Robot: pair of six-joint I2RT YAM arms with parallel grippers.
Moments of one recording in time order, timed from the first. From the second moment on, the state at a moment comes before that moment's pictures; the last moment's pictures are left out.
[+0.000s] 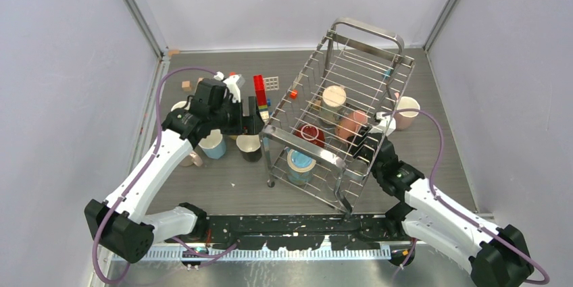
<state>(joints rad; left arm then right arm) -0.44 1.15 1.14 -0.74 0.27 -0.42 0.58 0.79 0.38 -0.06 0.39 0.62</state>
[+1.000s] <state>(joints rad) -0.44 1.10 1.14 -0.71 0.24 -0.48 0.58 0.54 0.49 -0.46 0.45 0.85</state>
